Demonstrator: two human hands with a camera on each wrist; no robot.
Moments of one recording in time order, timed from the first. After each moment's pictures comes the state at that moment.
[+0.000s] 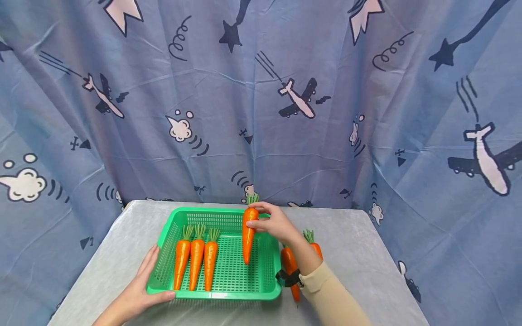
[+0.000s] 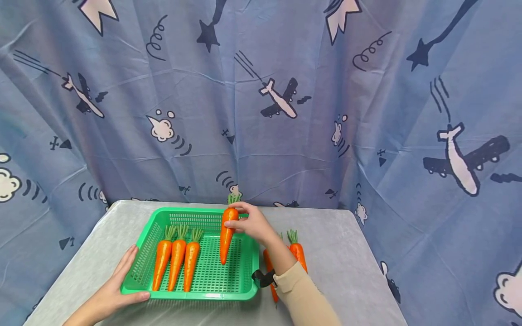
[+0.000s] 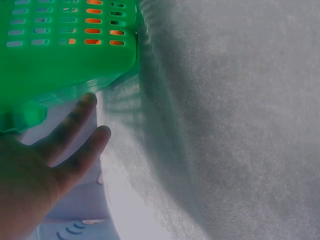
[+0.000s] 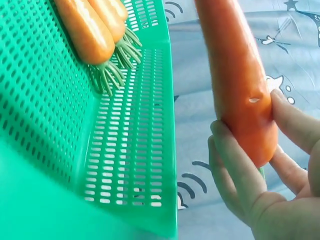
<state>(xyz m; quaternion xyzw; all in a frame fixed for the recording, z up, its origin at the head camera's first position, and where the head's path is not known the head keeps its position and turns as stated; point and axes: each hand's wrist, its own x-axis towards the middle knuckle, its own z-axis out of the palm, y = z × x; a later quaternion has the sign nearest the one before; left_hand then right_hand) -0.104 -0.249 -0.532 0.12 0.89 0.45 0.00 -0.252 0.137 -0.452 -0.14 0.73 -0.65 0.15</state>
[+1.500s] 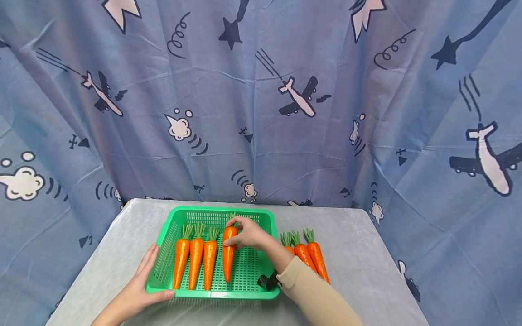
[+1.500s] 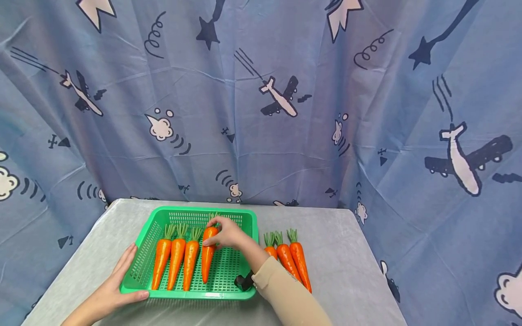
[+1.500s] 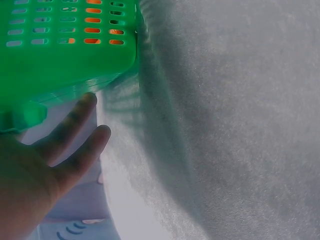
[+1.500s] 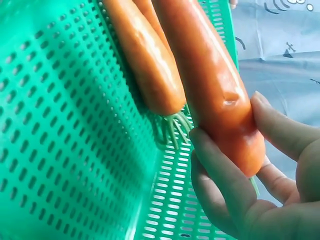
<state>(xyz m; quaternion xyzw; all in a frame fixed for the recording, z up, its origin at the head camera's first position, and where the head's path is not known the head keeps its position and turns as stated) -0.105 -0.248 -0.532 0.12 0.87 0.47 0.00 -0.256 0.071 -0.492 -0.10 0.78 -0.57 0.25</state>
